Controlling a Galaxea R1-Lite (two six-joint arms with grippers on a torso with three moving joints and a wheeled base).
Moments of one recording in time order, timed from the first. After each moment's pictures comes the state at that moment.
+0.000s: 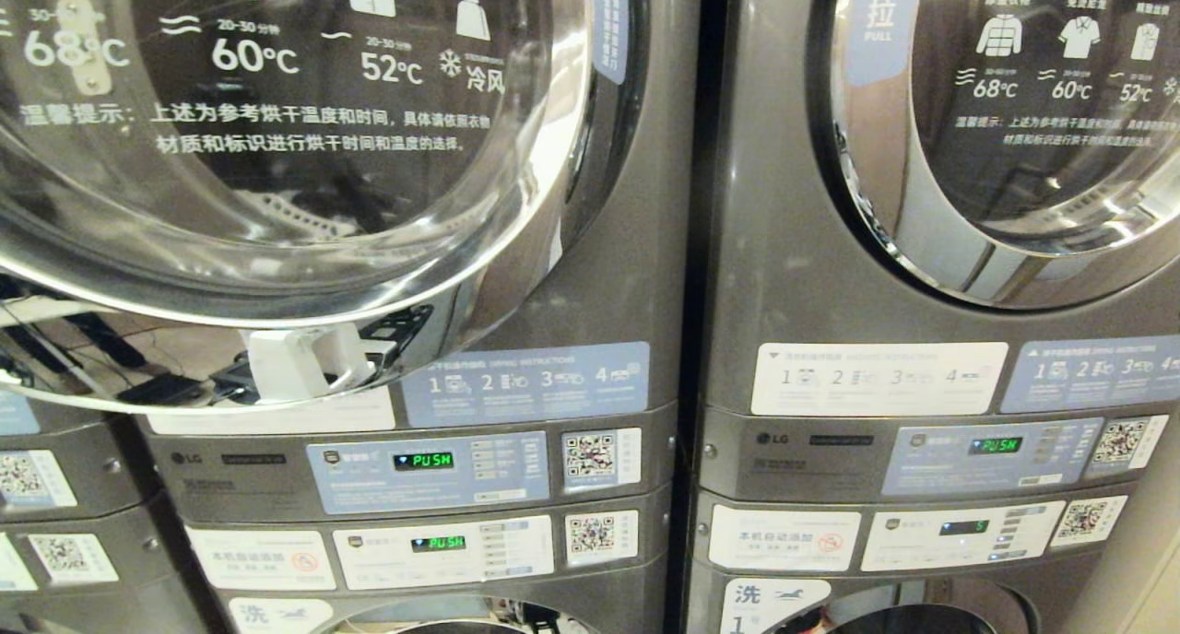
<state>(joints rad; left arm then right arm) 0.00 0.00 0.00 0.00 0.00 0.01 -0.01 0.00 0.00 0.00 0.02 -0.04</state>
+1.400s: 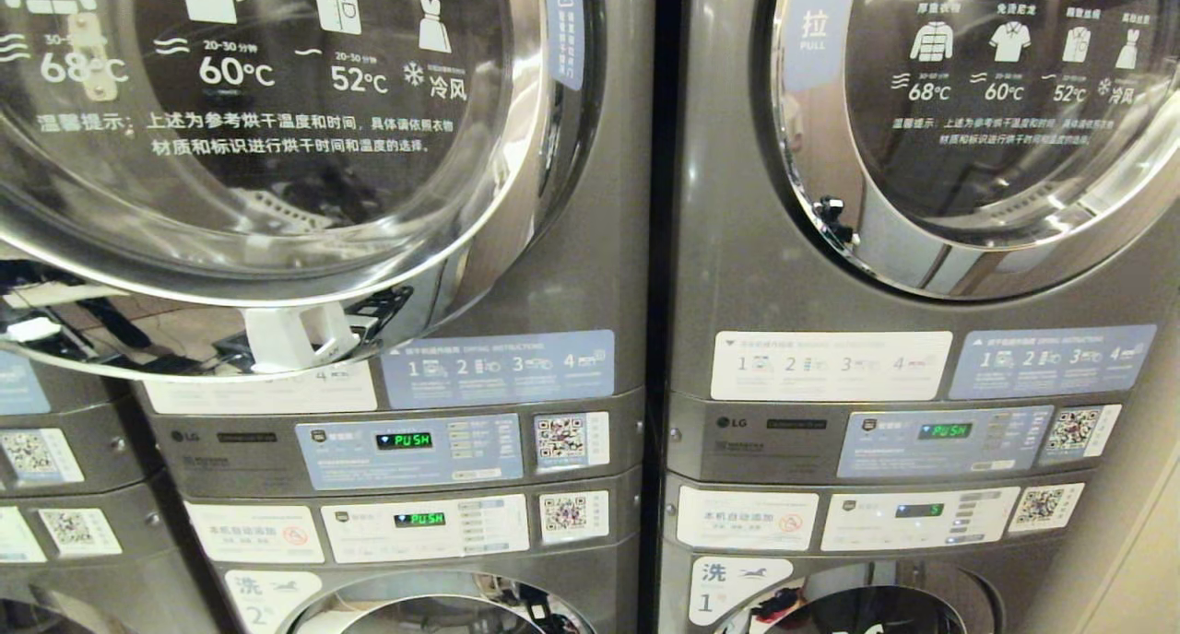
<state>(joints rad) 0.00 0.00 0.00 0.00 0.00 0.01 -0.01 0.00 0.00 0.00 0.02 -0.04</state>
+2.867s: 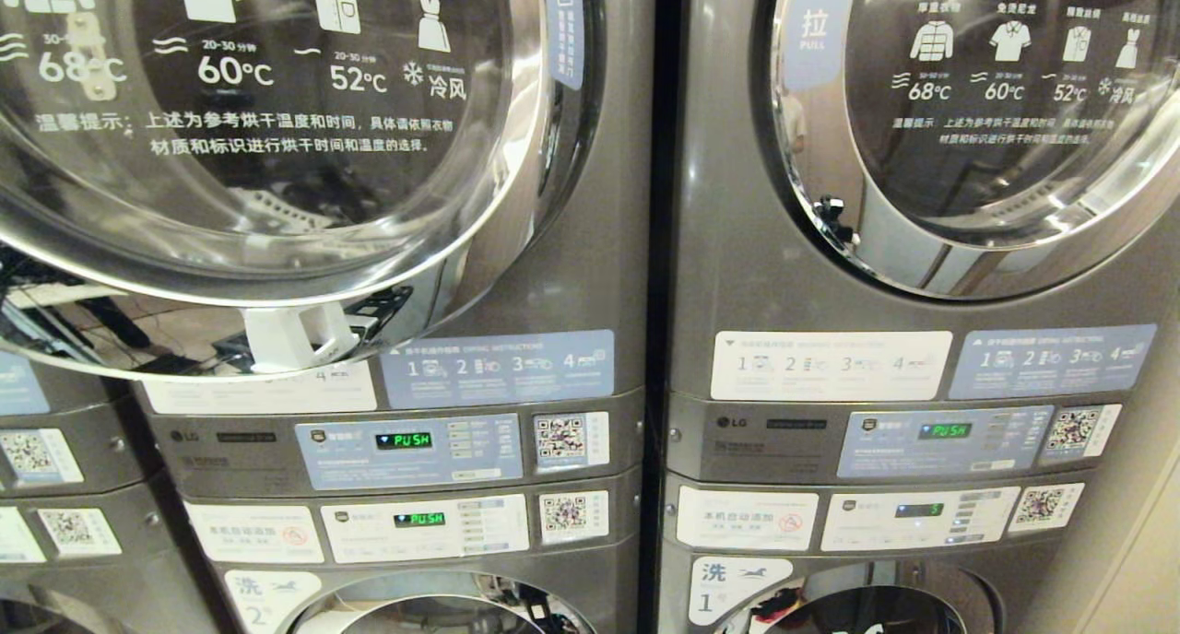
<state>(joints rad) 0.05 0.72 -0.60 -0.22 0.07 -0.45 -0.01 0.00 0.00 0.00 0.02 -0.03</state>
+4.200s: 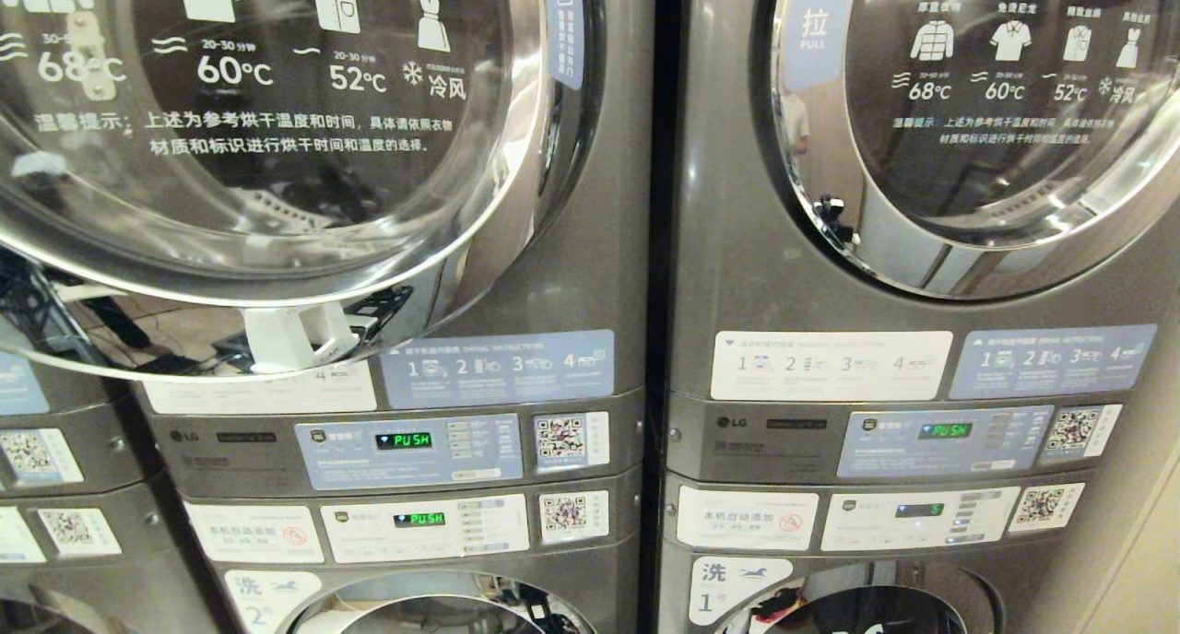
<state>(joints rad) 0.49 0.91 -0.48 -0.52 -0.37 -0.53 -0.01 0.00 0.00 0.00 0.02 -0.03</state>
